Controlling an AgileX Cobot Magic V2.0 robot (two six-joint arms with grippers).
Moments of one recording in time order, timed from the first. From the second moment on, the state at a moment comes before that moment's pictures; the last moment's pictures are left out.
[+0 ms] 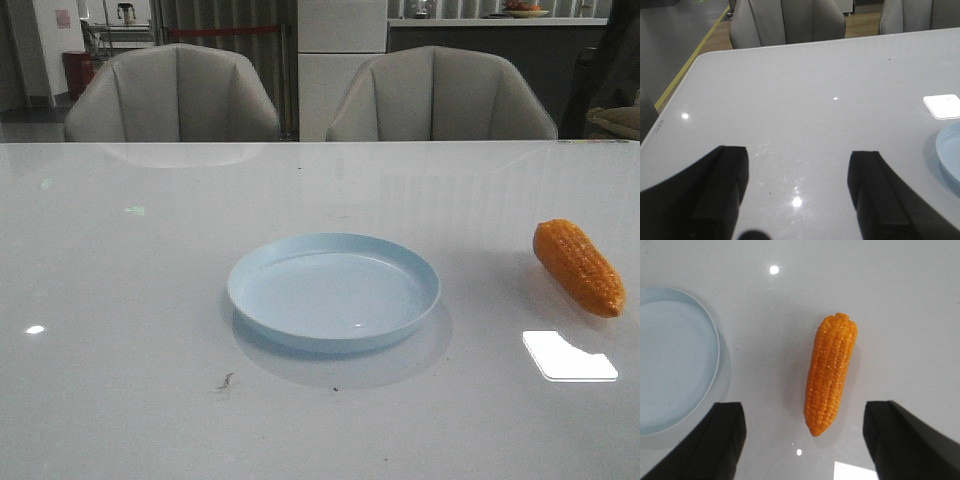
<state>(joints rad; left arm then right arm) -0.02 0.39 -0.52 -0.07 0.51 0.19 0.06 1.44 -1.16 0.16 0.76 -0.11</state>
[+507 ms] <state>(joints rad) -0.02 0.39 -0.52 -0.11 0.51 0.19 0.06 1.82 -1.32 0.11 0.78 -0.06</state>
